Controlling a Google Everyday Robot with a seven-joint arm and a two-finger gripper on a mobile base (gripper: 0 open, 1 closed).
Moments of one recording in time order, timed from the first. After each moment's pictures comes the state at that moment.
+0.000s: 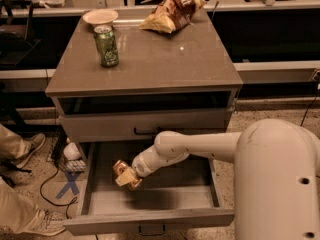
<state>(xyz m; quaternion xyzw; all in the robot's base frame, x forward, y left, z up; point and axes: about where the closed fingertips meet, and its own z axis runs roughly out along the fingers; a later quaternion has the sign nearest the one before) 0.543 0.128 0.450 -0.41 0.83 0.35 0.16</state>
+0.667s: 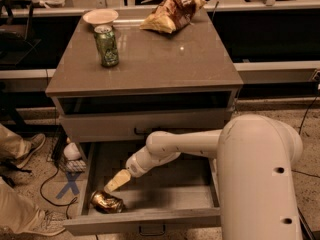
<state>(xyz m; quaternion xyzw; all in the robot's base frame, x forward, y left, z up) 0.545 0.153 0.433 -0.41 0.83 0.35 0.13</state>
